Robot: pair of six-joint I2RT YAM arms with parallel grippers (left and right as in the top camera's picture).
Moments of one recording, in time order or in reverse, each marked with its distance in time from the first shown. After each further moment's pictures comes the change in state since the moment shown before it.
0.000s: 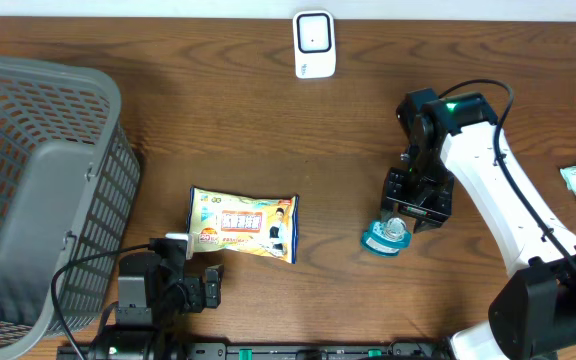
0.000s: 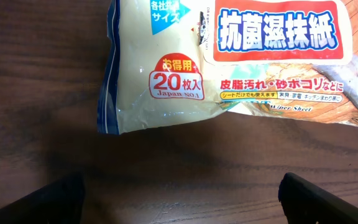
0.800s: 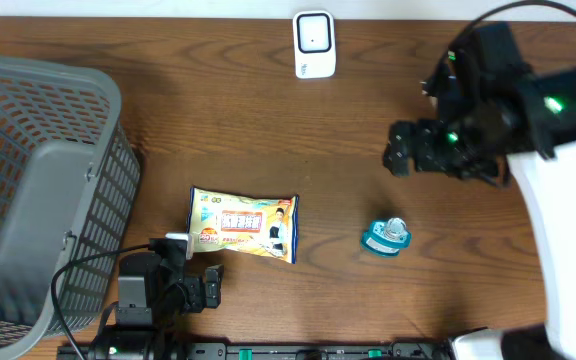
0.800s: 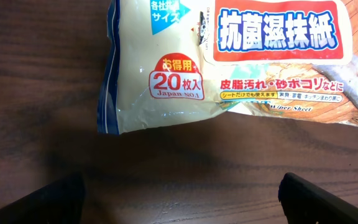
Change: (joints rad) left arm 0.000 0.000 0.000 0.000 0.000 0.000; right arm 0.000 -0.119 0.542 -0.136 0.058 -0.271
